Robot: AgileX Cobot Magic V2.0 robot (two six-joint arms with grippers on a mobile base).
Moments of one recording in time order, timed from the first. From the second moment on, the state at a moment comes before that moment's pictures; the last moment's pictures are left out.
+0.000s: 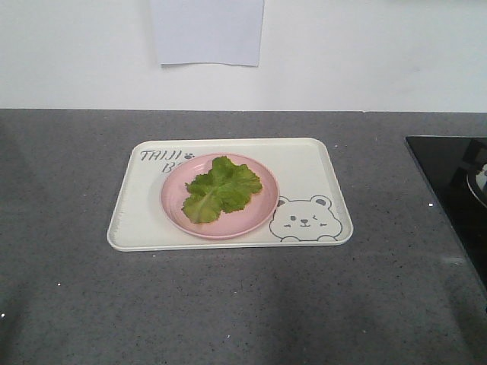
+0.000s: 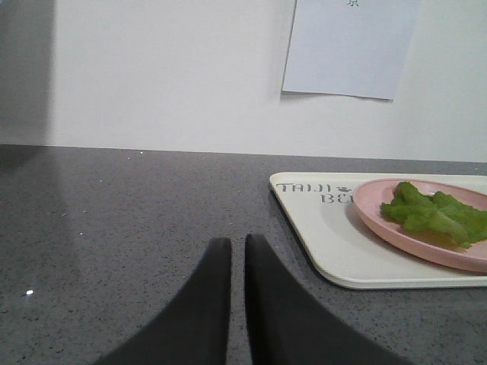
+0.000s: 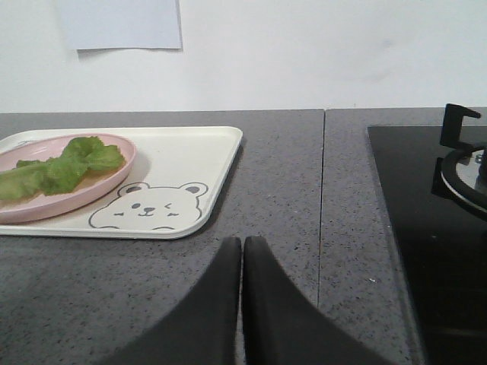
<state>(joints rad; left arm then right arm) -0.06 -0.01 0.02 0.20 0.08 -0.32 0.17 0.06 -0.03 -0.11 0.16 0.19</state>
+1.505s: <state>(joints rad) -0.06 -0.01 0.02 0.20 0.08 -0.32 0.05 -0.01 0.03 -0.12 0.03 0.29</state>
